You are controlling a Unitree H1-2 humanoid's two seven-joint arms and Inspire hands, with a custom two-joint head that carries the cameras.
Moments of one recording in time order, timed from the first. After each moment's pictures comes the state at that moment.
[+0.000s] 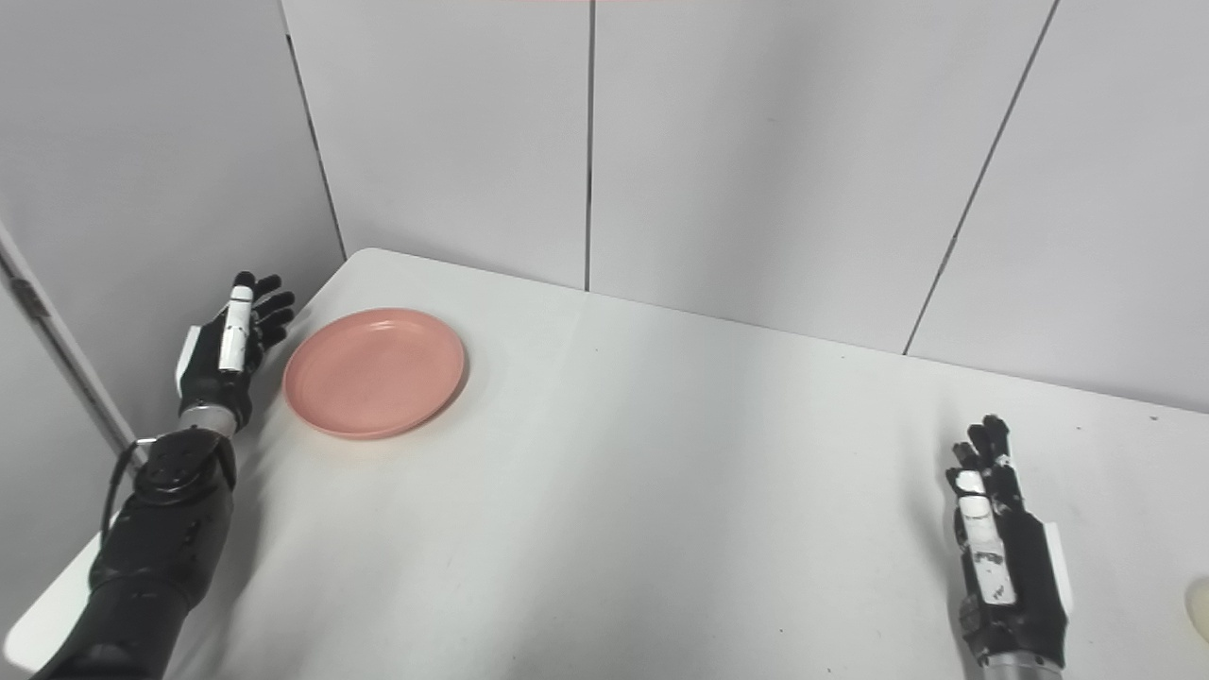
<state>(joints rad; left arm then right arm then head) -0.49 0.41 0.35 0.69 -0.17 -0.10 0.06 -0.27 -0.16 -0.11 0.20 0.23 -0.15 0.14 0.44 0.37</state>
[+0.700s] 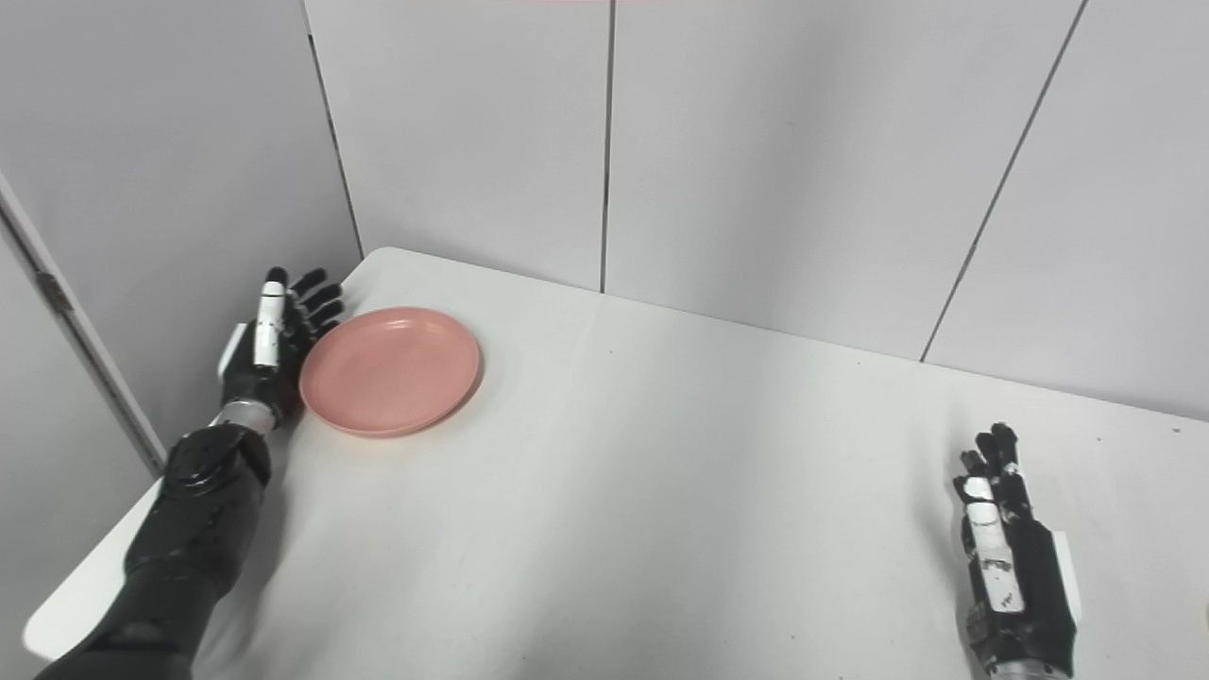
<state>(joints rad) -0.56 0.36 0.34 0.79 -0.33 -0.15 -0.12 -0.26 -0.16 -0.12 0.19 0.23 -0.13 0.14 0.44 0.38</state>
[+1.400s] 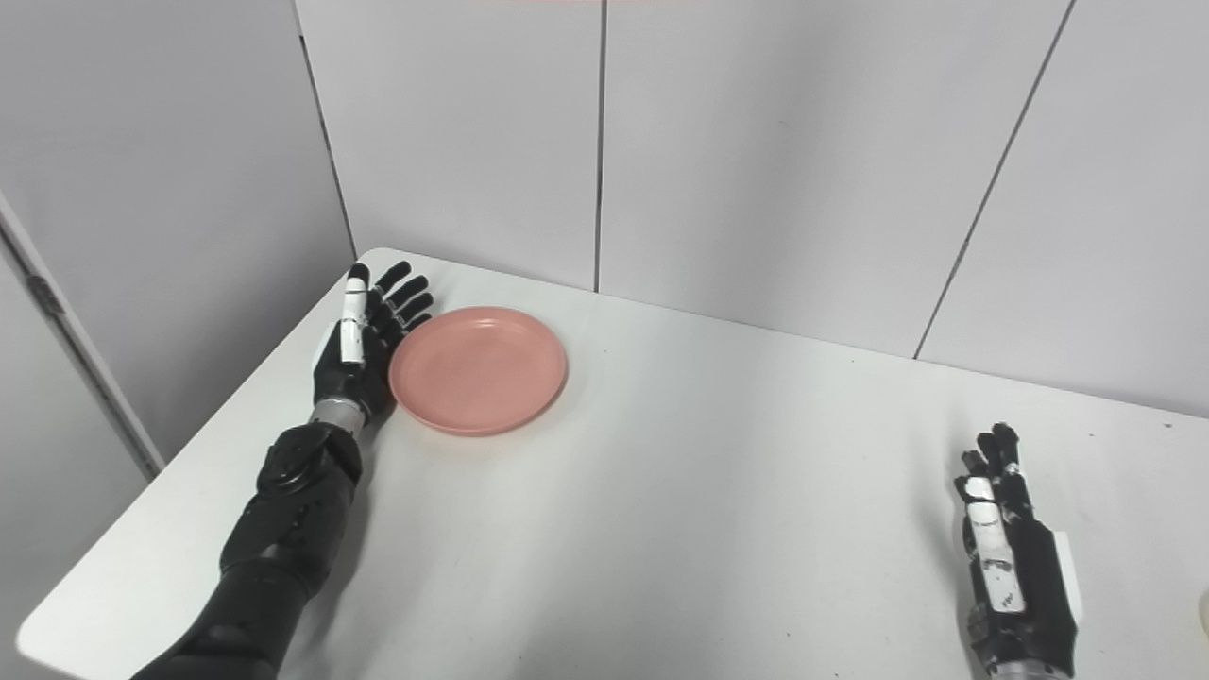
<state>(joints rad) -0.59 0.22 0.32 0.73 -0.34 -0.14 -0.10 -0.26 -0.16 -0.12 0.19 0.23 -0.13 0.14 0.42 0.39</state>
